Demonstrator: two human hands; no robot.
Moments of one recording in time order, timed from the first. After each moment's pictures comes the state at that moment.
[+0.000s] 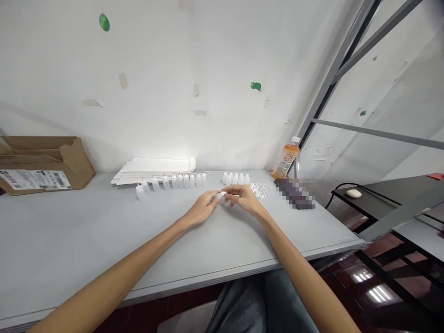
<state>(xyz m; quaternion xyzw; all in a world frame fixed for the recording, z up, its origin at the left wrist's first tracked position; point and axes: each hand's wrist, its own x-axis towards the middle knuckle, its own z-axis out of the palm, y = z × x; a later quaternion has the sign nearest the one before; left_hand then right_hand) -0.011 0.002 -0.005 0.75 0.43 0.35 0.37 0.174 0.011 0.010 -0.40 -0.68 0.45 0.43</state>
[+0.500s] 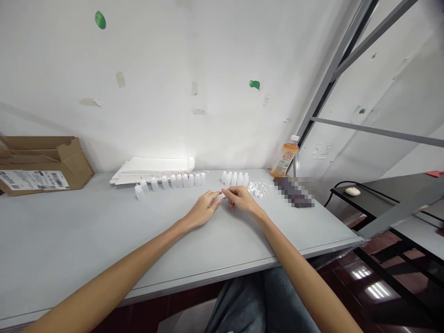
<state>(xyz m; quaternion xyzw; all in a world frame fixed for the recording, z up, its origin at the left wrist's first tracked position) -0.007 -0.004 -0.001 0.81 0.43 0.30 0.27 0.172 0.011 0.006 -0.47 -0.70 0.40 0.37</state>
